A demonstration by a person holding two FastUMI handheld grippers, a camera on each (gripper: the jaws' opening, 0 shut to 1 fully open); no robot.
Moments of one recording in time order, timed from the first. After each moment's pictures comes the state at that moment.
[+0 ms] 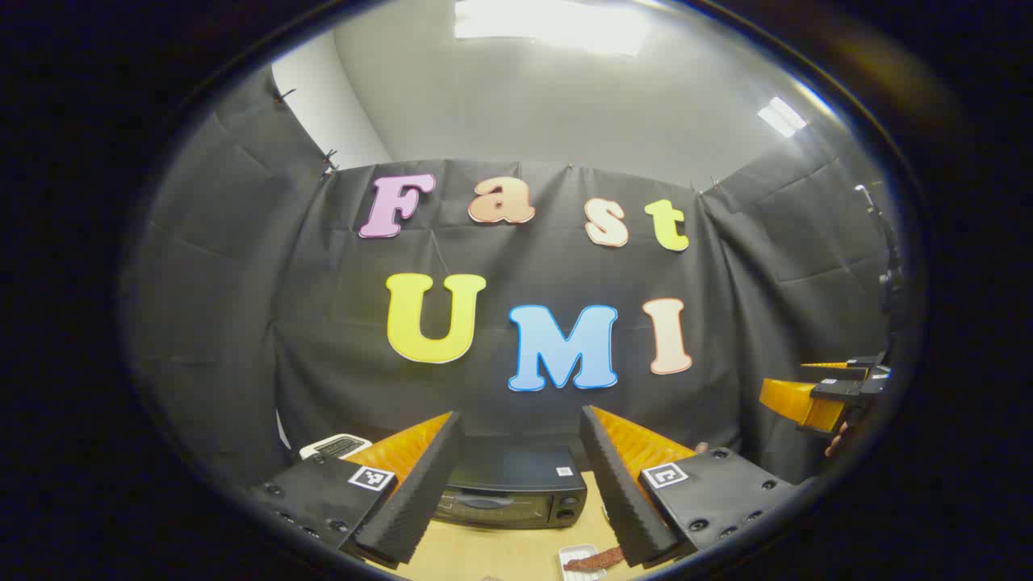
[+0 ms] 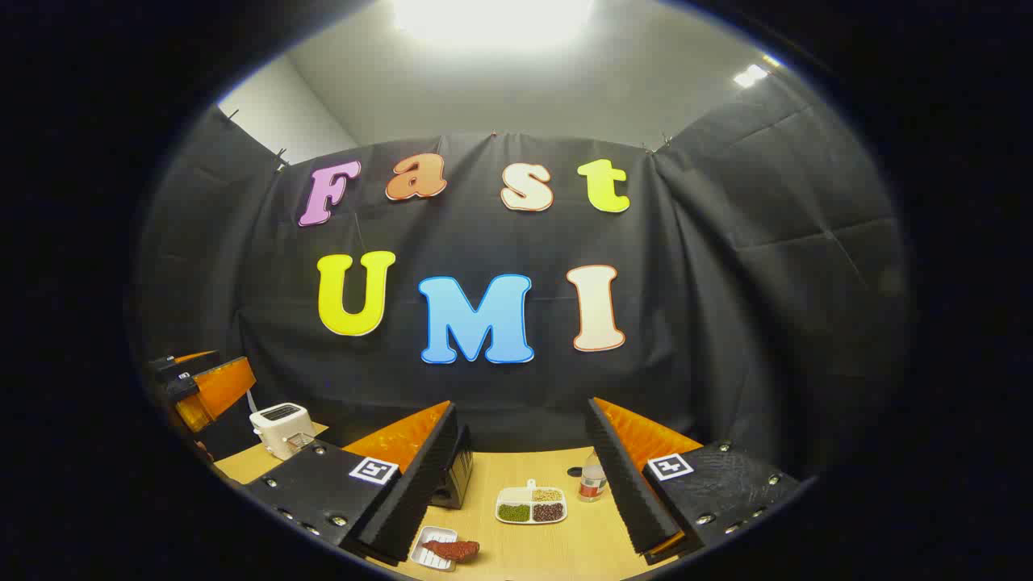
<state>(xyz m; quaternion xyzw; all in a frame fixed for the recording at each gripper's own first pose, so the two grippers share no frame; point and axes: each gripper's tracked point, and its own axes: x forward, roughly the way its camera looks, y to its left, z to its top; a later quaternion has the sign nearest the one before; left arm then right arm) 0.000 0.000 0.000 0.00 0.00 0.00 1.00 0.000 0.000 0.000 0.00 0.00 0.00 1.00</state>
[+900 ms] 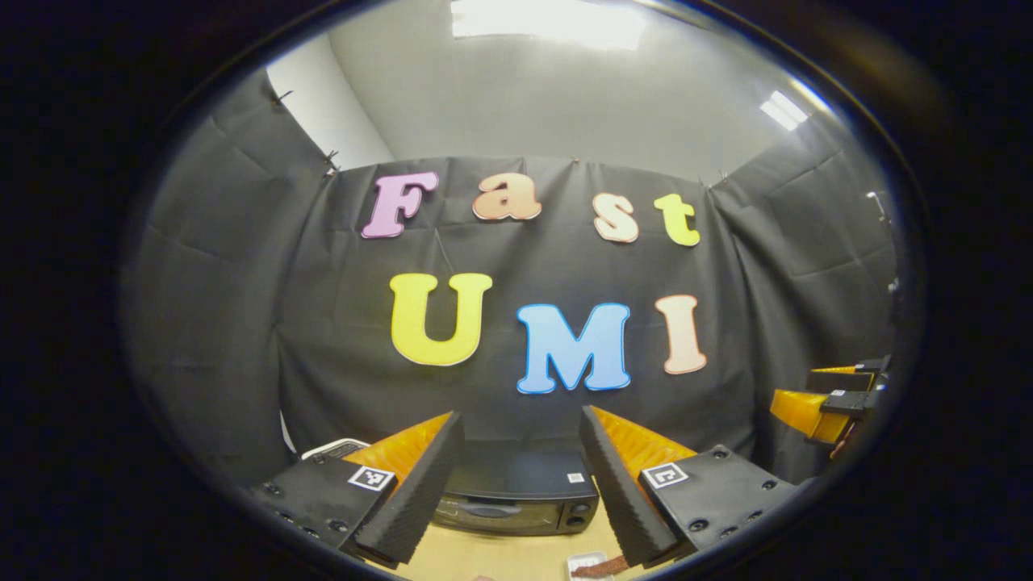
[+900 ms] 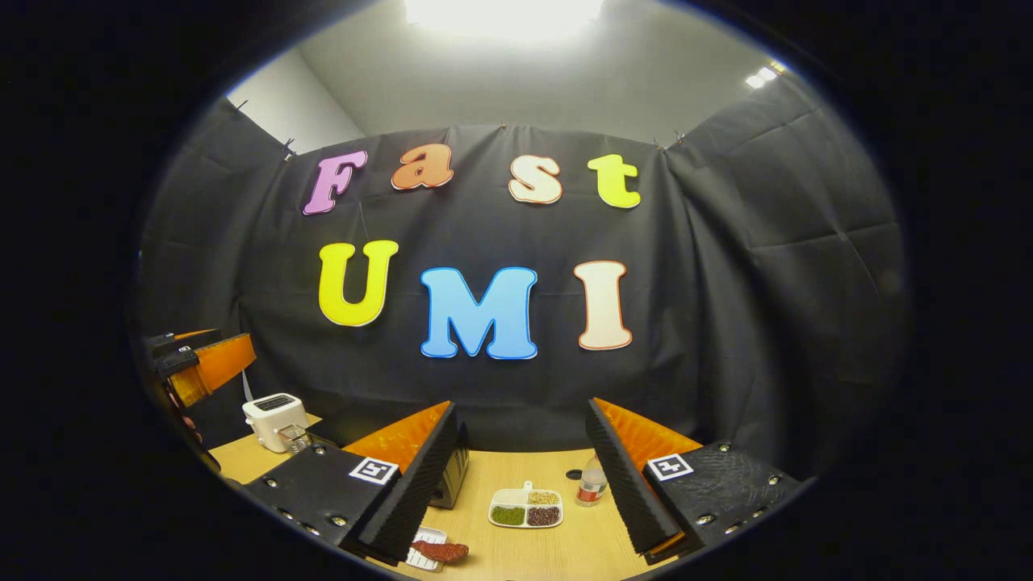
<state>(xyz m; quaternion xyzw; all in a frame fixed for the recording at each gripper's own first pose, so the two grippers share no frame) 0.035 0.015 -0.018 0.01 0.01 0.02 1.00 0.028 0.002 -0.015 -0.01 0.01 0.01 1.00</state>
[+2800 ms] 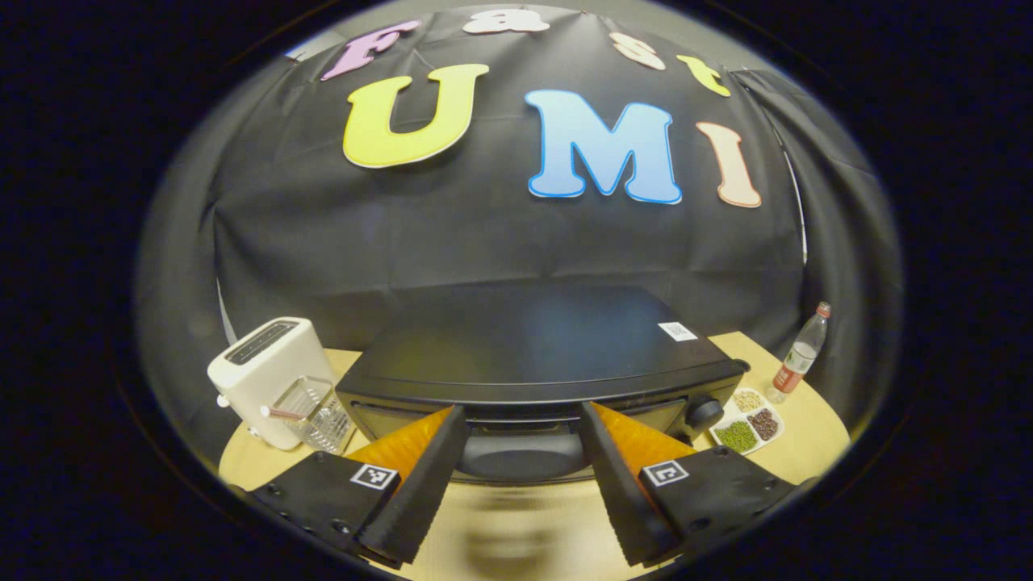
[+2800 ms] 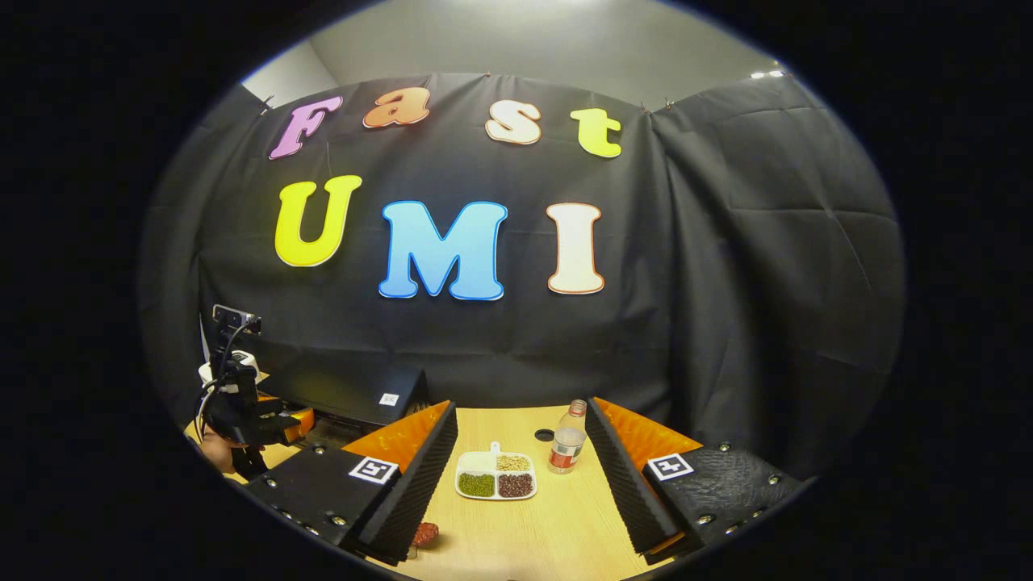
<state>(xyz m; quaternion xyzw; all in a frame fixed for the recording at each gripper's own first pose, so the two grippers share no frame) 0.197 0.074 -0.348 0.02 0.27 -0.01 0.96 0.049 -0.013 -0.084 -0.03 0.10 -0.06 0.99</state>
